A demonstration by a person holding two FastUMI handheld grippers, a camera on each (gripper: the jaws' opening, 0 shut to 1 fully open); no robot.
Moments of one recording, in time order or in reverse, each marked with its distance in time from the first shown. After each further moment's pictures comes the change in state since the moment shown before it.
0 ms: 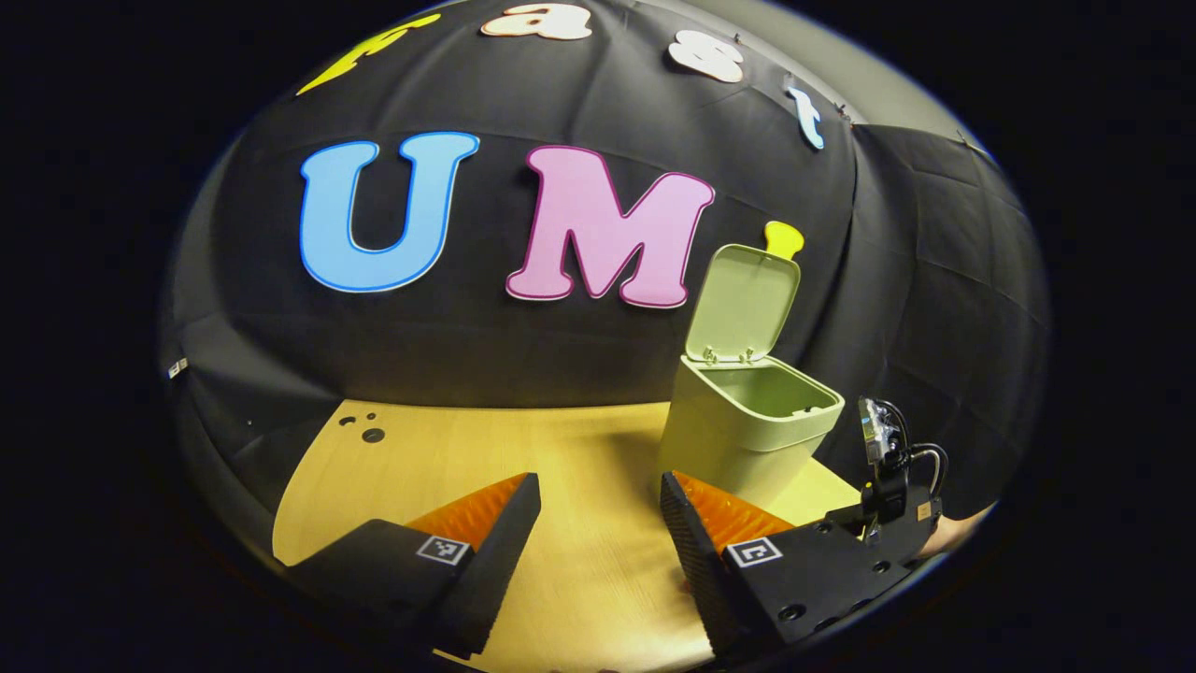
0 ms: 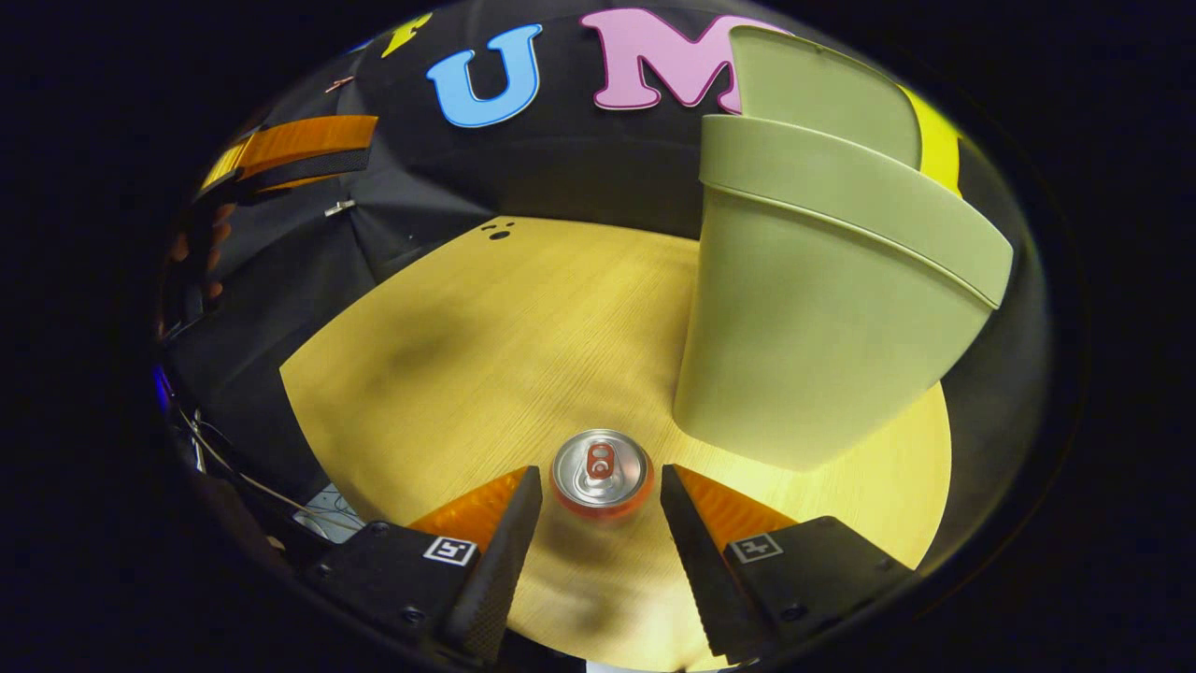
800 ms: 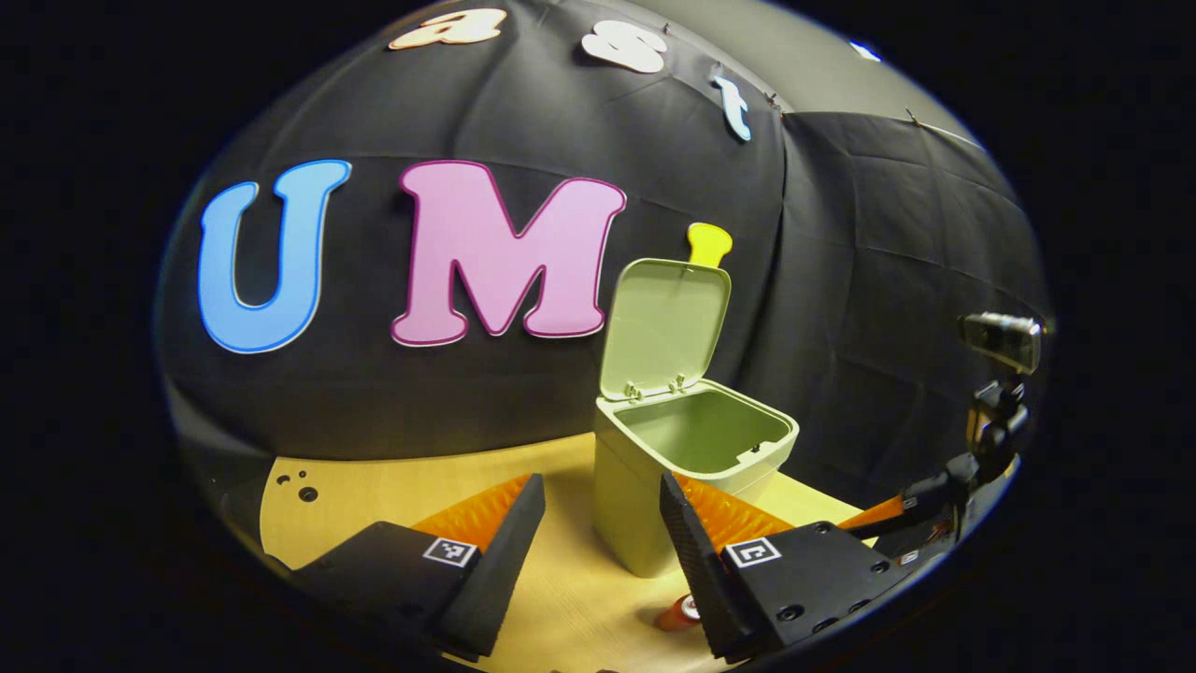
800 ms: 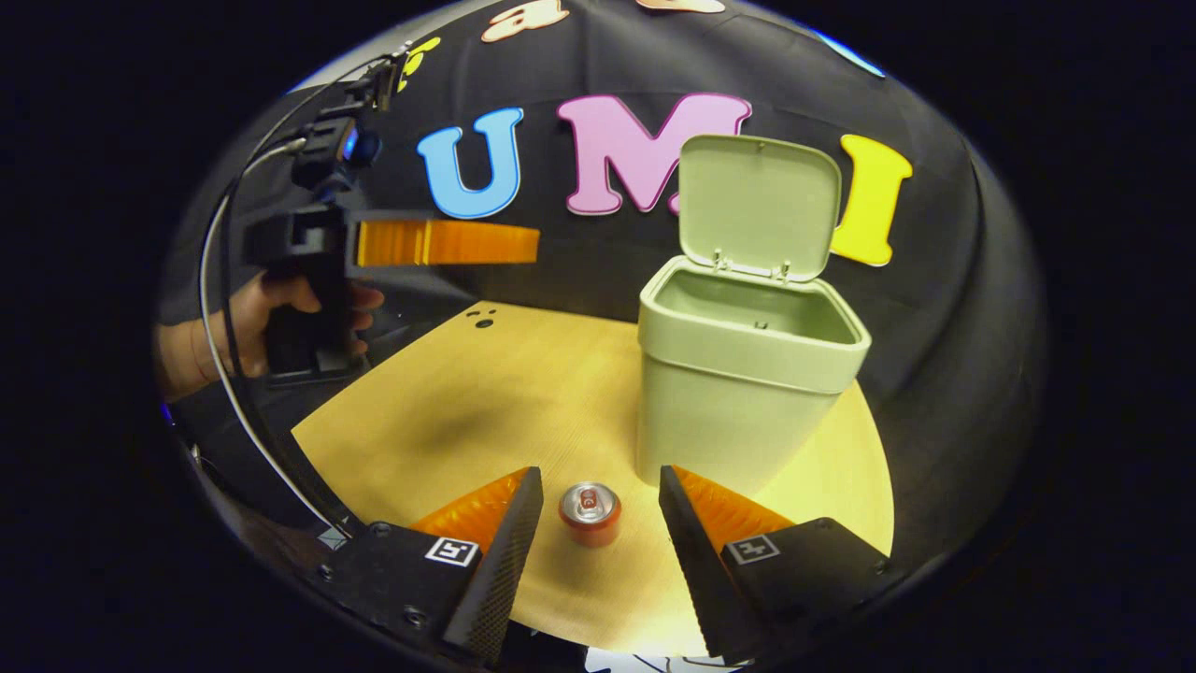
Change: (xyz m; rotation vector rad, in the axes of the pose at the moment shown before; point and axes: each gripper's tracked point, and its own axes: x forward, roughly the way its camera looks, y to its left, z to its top) left arm 0.057 -0.074 0.048 0.115 -0.056 -0.199; right arm -0.104 0.004 0.063 0.055 -0.228 -0.083
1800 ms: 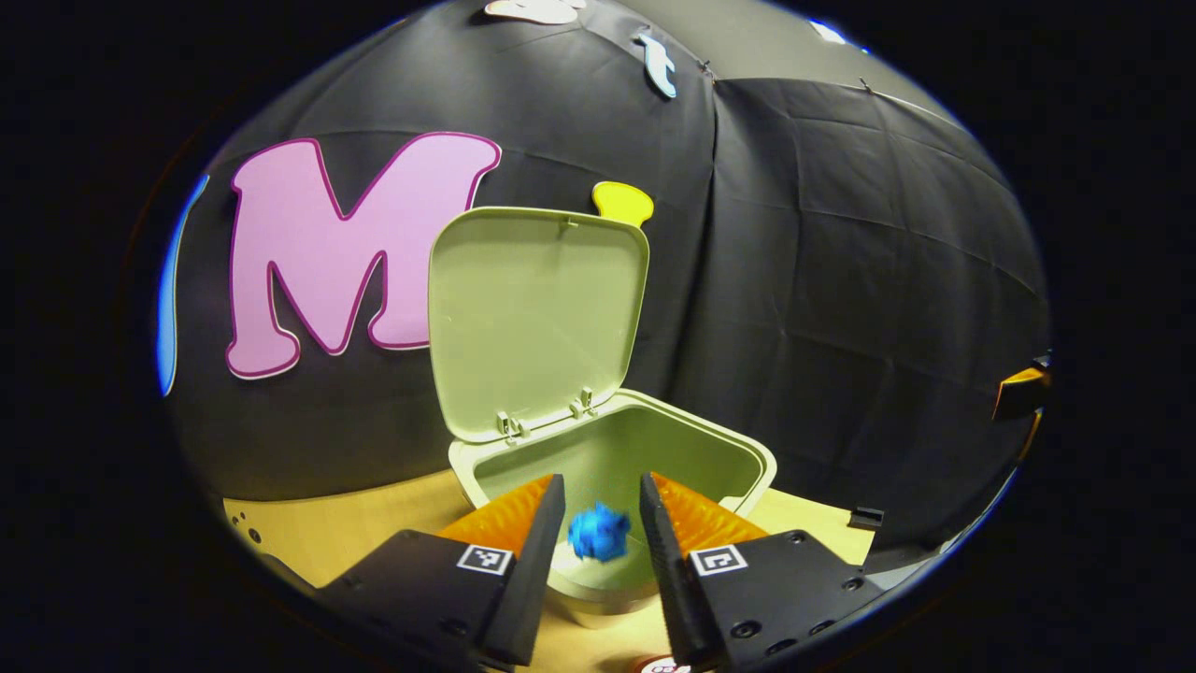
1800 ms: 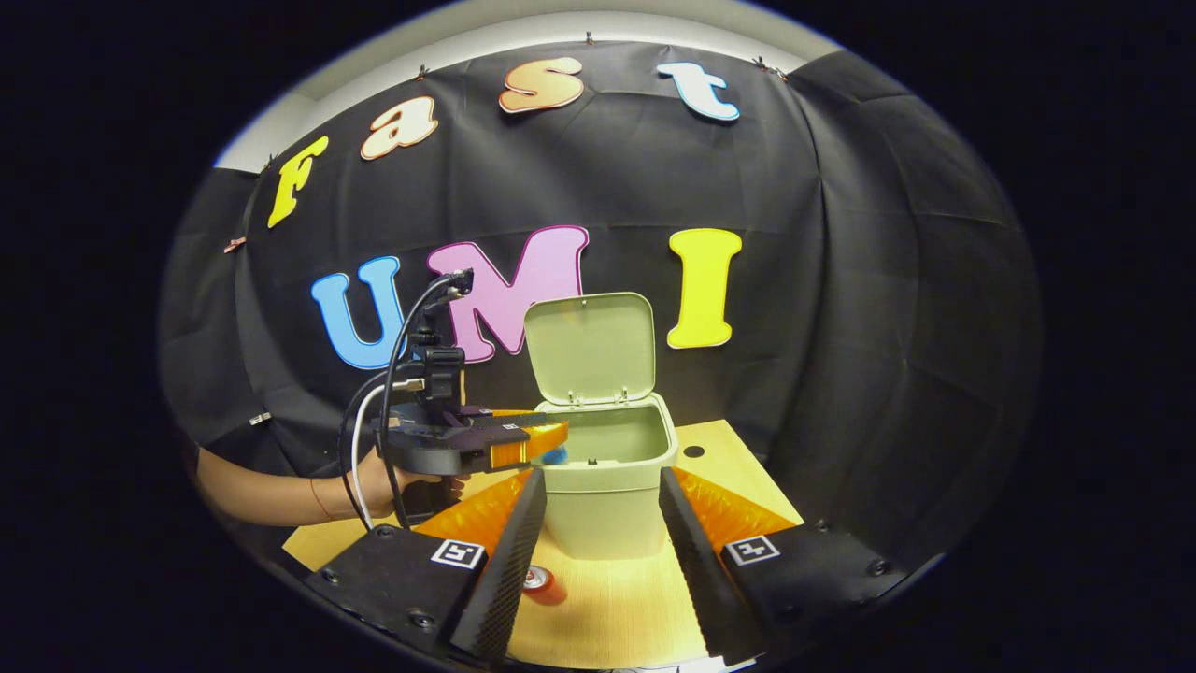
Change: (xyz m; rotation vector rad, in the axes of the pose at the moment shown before) left arm 0.149 -0.107 0.003 0.112 0.061 -0.251; right arm -0.140 -0.083 0.118 0.223 -0.348 -0.348
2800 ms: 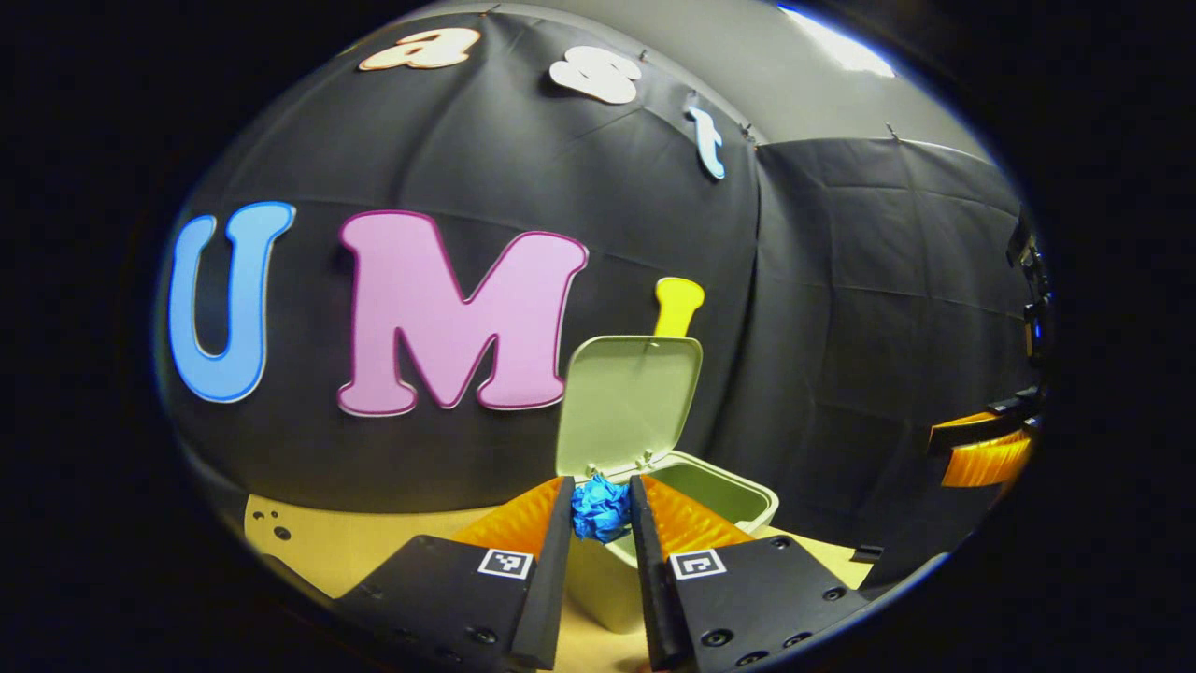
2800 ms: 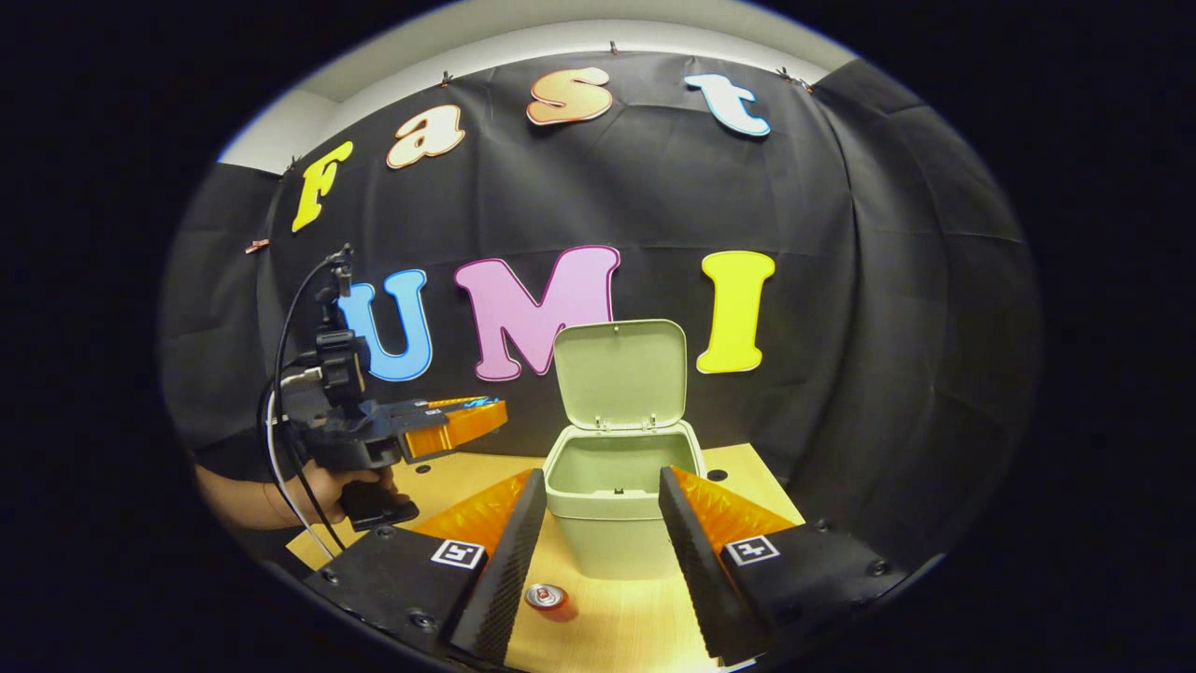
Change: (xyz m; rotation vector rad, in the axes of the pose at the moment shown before) left arm -0.089 0.033 0.063 -0.026 -0.220 0.108; right arm 0.013 0.017 0.025 -0.026 -0.049 0.065
